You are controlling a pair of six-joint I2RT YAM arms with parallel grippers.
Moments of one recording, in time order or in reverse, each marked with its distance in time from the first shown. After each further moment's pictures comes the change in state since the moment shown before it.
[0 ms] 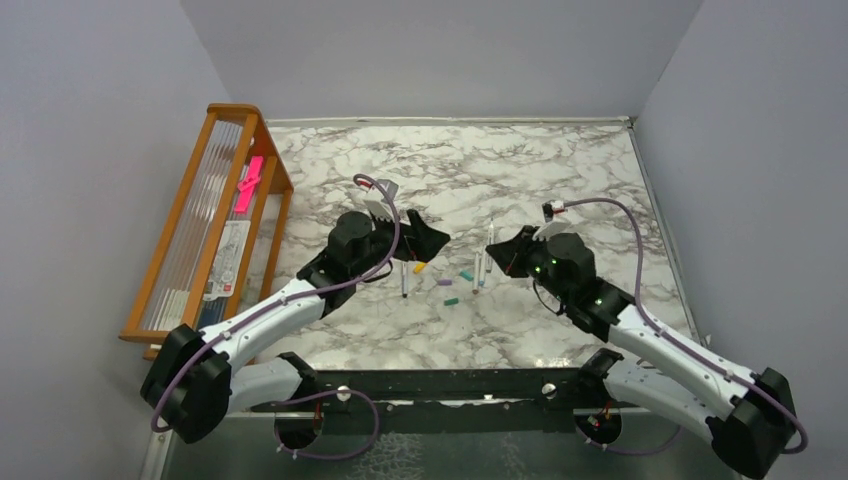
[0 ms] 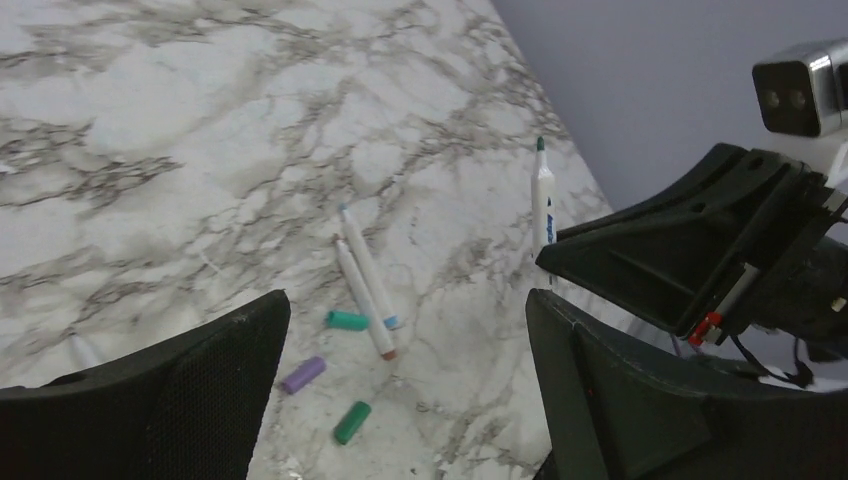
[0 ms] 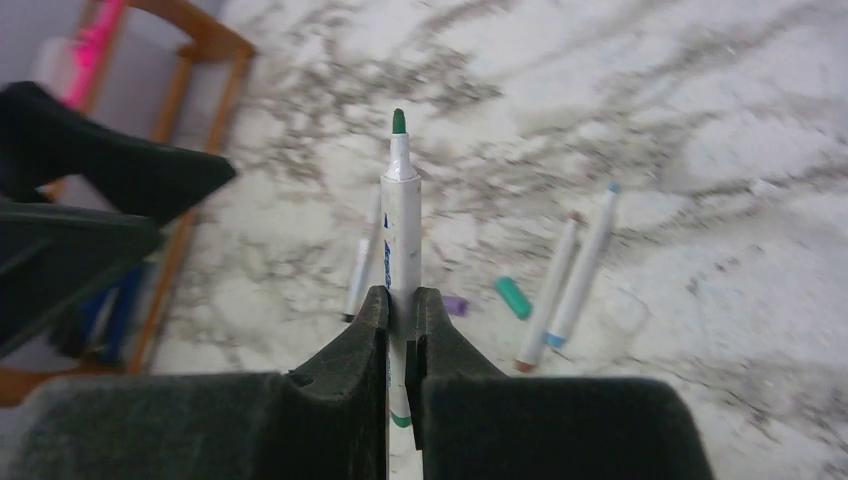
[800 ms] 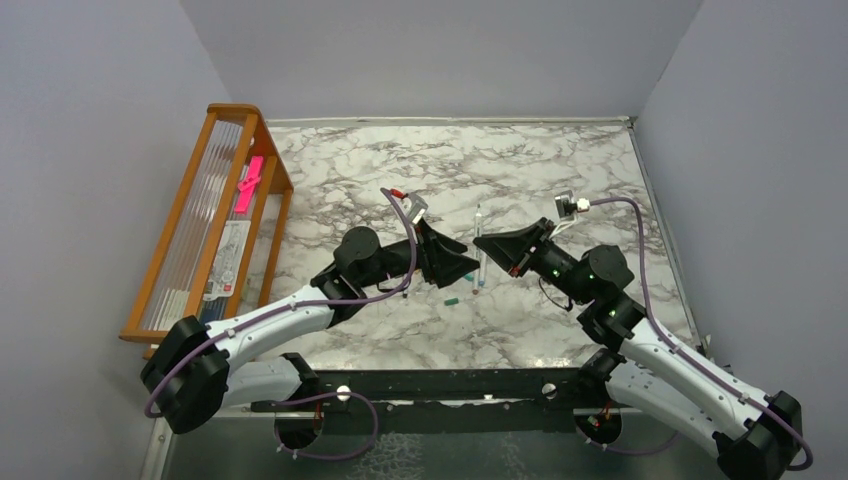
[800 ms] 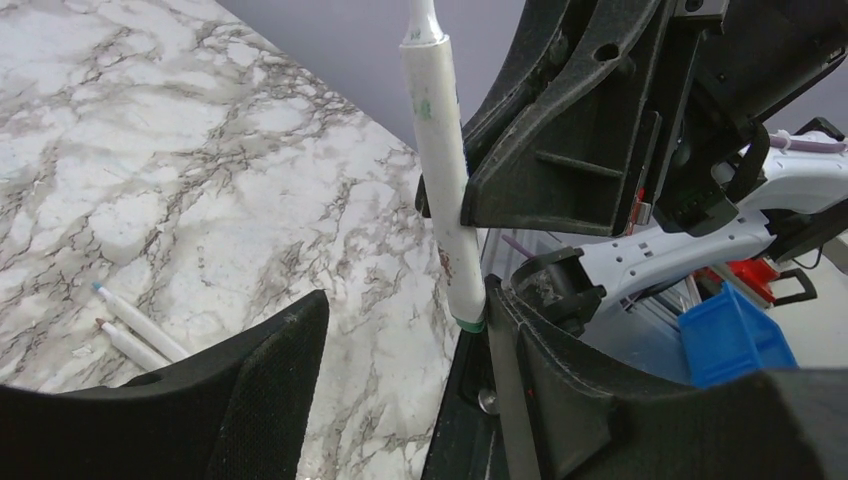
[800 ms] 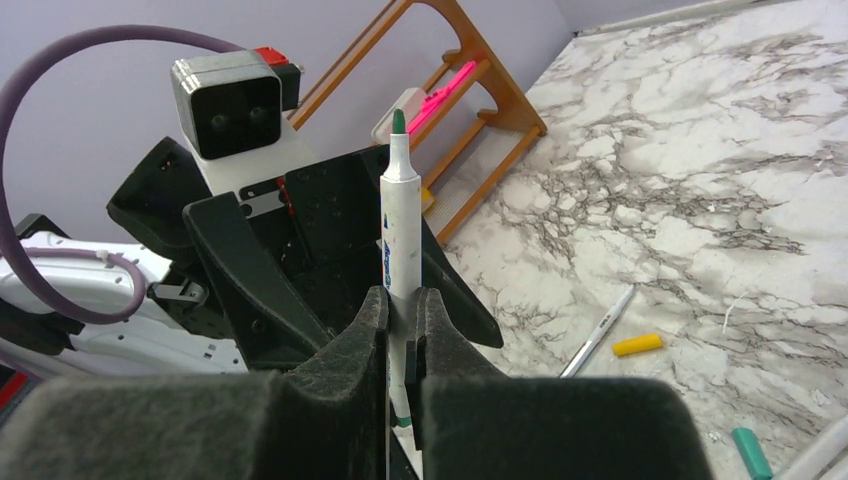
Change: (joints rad) left arm -0.174 0.023 -0.016 0.328 0.285 0.026; right arm 0.000 -0.211 -0.064 0.449 -0.408 0.042
